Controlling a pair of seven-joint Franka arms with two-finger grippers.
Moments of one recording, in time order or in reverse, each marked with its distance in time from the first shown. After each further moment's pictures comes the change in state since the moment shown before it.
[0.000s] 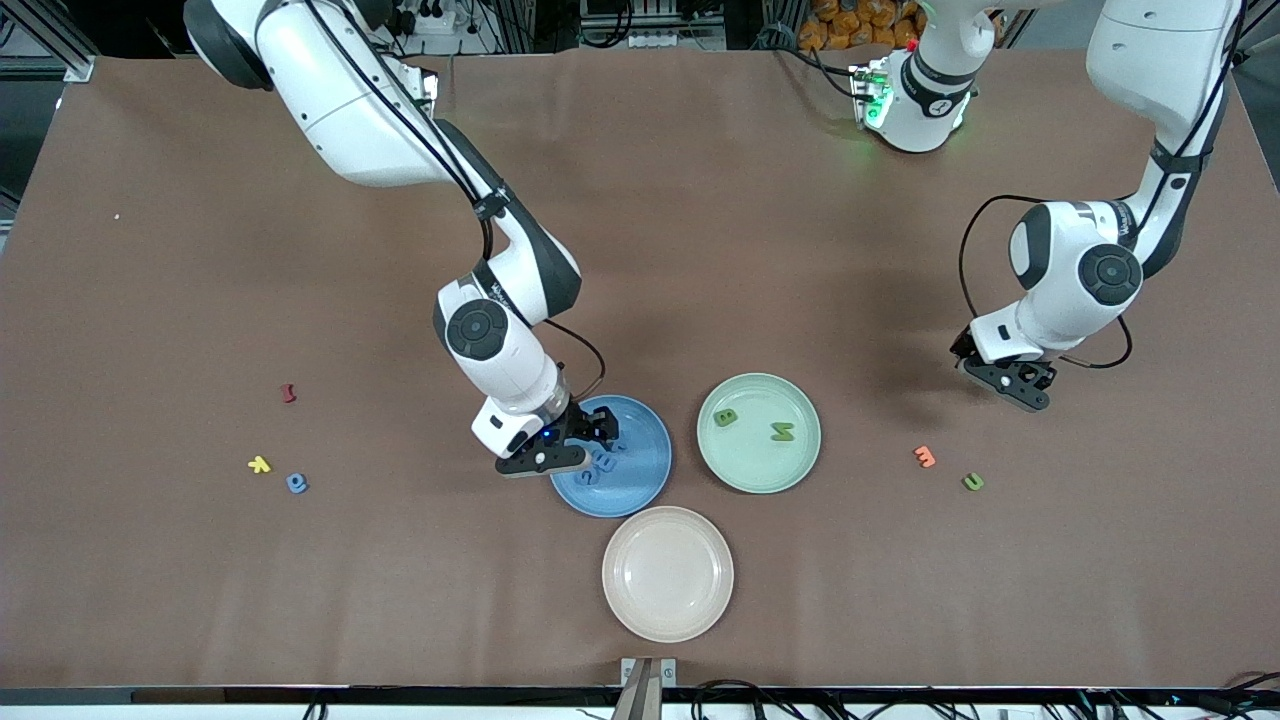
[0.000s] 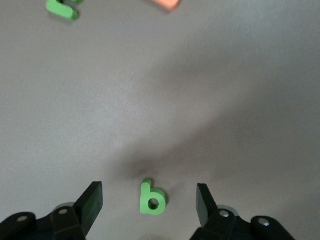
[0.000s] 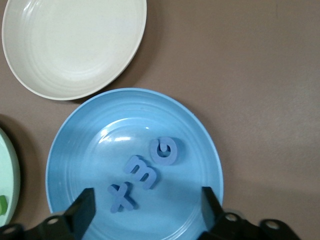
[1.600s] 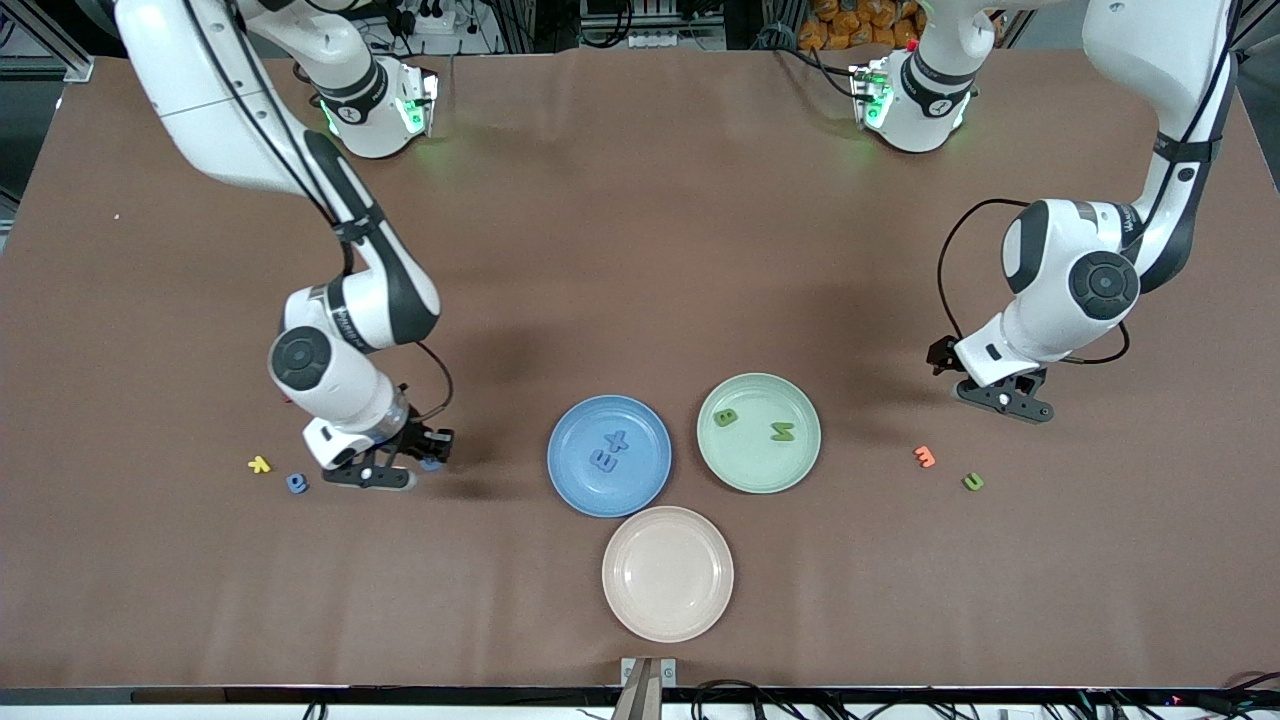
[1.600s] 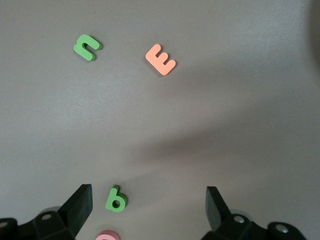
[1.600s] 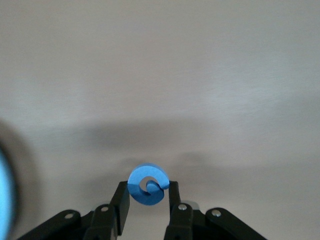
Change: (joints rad) left arm -0.021 -0.047 -0.087 0.147 0.000 -0.250 -0.359; right arm -0.274 -0.177 0.004 -0.309 -0.062 -0.001 -0.047
